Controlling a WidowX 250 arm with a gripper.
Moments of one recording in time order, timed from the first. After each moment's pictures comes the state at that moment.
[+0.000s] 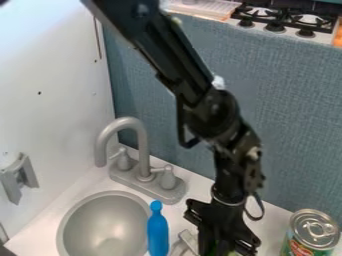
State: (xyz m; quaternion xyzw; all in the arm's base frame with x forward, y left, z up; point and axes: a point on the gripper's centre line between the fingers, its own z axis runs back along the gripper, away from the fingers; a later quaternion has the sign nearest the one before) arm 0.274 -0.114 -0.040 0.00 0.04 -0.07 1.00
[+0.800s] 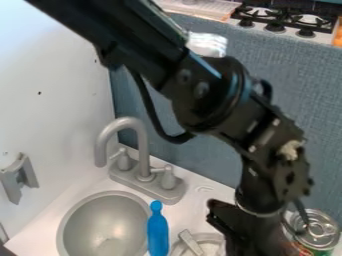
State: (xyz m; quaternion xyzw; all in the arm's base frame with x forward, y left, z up) arm 0.221 -0.167 0.031 -0.02 -0.02 -0.16 0.99
